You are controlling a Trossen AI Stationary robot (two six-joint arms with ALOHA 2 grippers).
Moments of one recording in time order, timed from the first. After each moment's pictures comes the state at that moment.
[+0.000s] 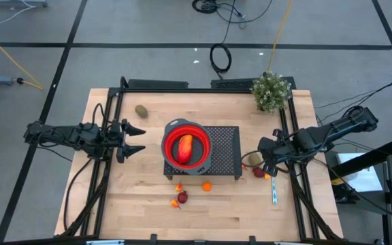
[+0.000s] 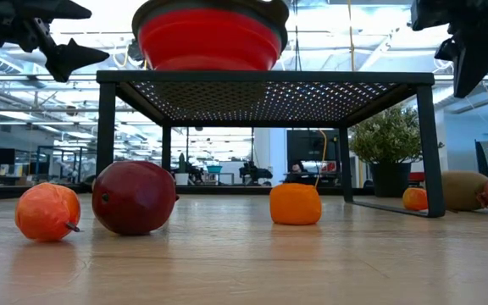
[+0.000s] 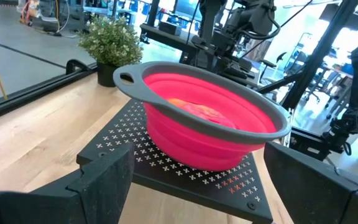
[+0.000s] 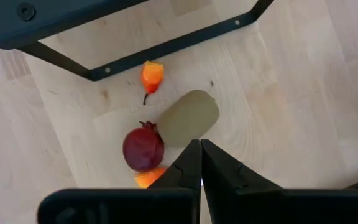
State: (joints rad) left arm -0.18 0.25 0.32 -0.17 -0.23 -0.33; right arm 0.38 1.05 0.95 -1.24 0.23 0.71
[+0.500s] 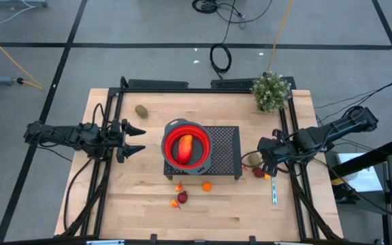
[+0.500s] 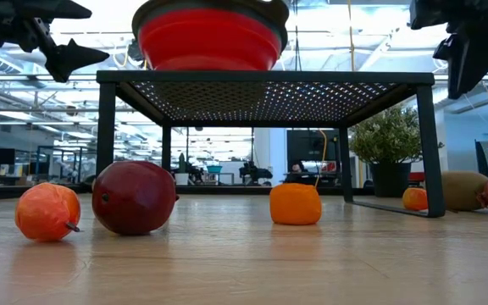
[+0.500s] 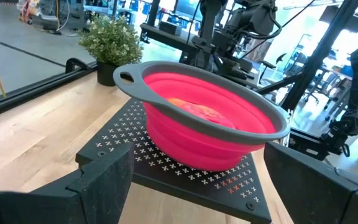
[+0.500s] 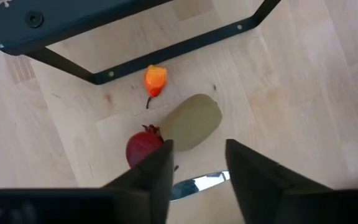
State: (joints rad) left arm -0.18 0.25 0.32 -0.17 -0.23 -0.35; right arm 0.38 1.05 0.95 -1.22 0.23 0.71
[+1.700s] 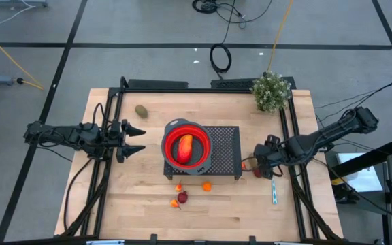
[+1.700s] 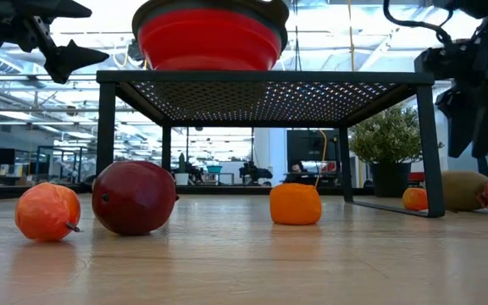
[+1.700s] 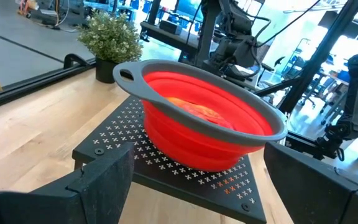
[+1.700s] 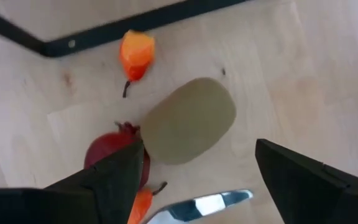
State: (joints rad) left arm -0.18 0.25 0.32 -0.17 -0.23 -0.38; right arm 0.36 1.05 0.65 -0.93 0.24 0.65
